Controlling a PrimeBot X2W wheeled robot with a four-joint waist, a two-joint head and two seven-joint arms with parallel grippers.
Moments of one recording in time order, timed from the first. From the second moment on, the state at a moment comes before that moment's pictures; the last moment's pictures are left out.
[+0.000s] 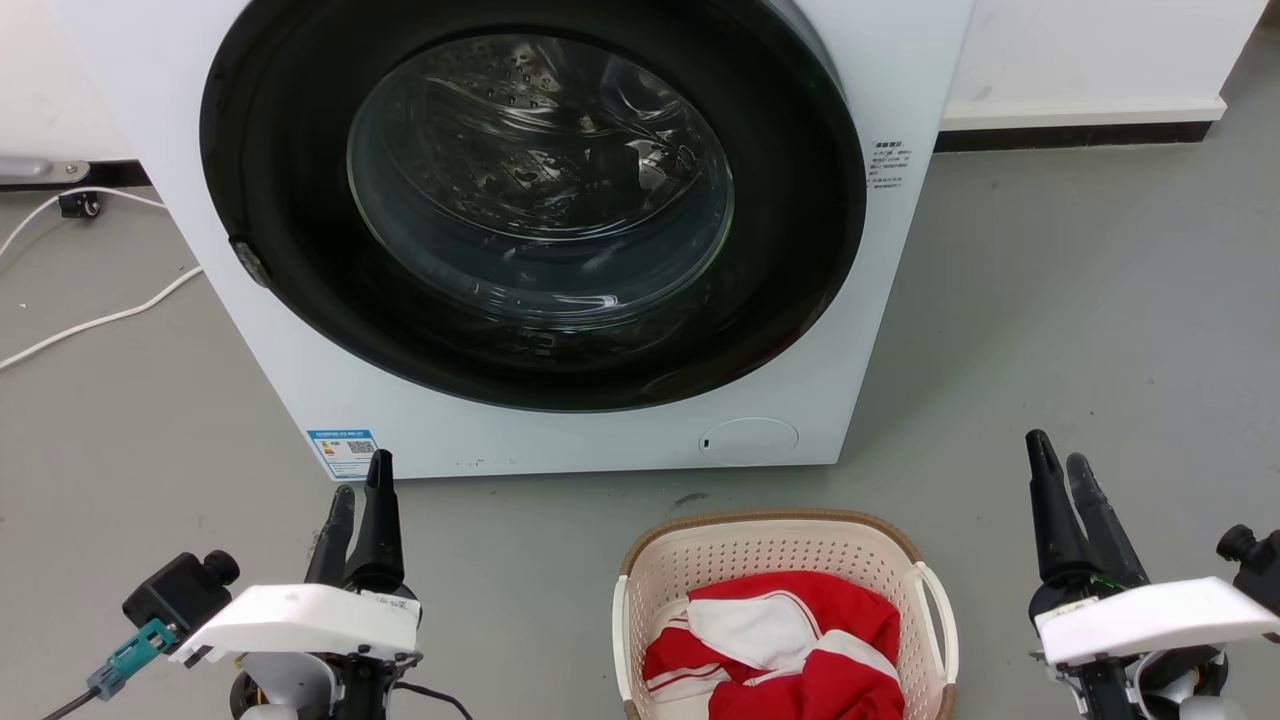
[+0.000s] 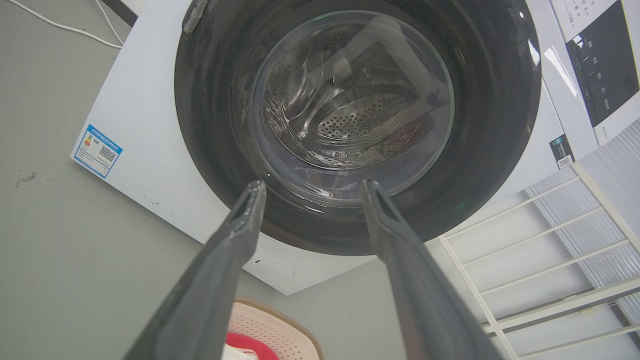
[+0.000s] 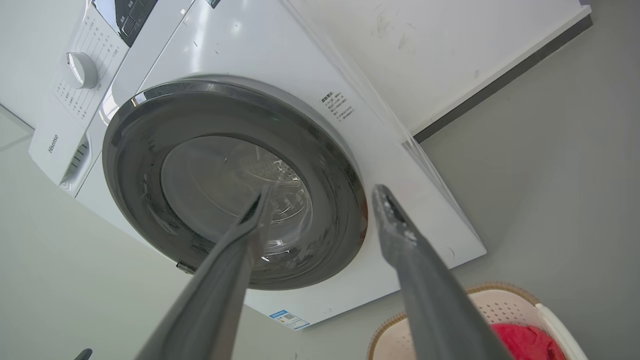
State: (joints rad) left arm -0.06 0.05 0.02 0.11 -0.91 -0.02 -0.06; right arm -0.03 -0.05 -0.03 0.08 0.80 0.13 -0.06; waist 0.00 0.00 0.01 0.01
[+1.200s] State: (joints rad) left arm -0.04 0.05 -0.07 0.07 -0.43 0.04 -0.16; right arm 0.01 -0.05 -0.01 -0.01 0.33 0.13 -0.16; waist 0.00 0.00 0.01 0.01
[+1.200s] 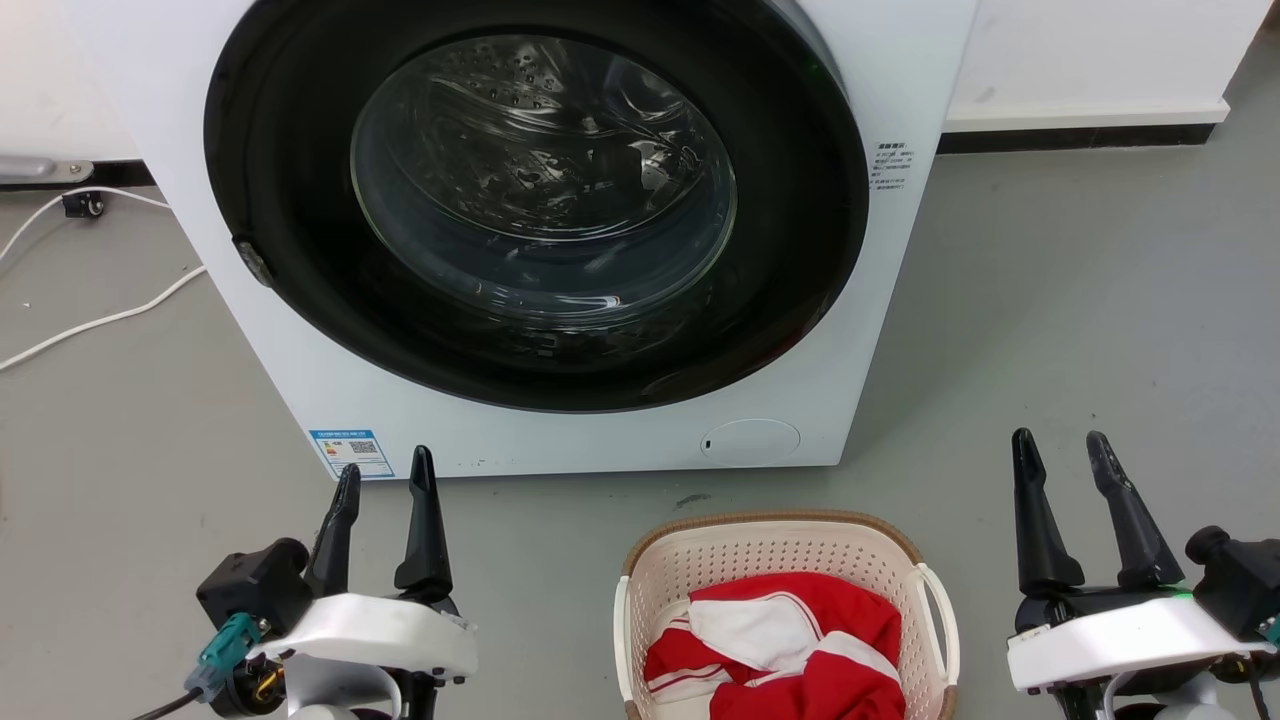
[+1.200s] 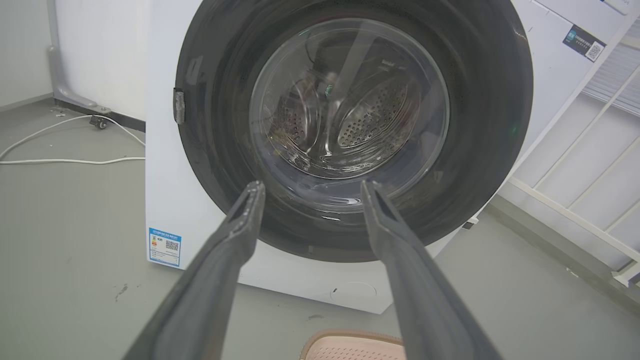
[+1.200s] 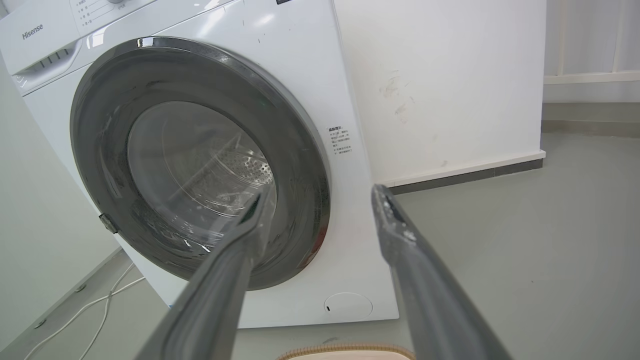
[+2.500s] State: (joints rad) left arm -0.02 0.05 -0.10 0.13 -0.16 0.04 -0.25; right arm 0.05 -0.05 0.00 -0.03 0.08 0.13 -0.25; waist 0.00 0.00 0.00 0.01
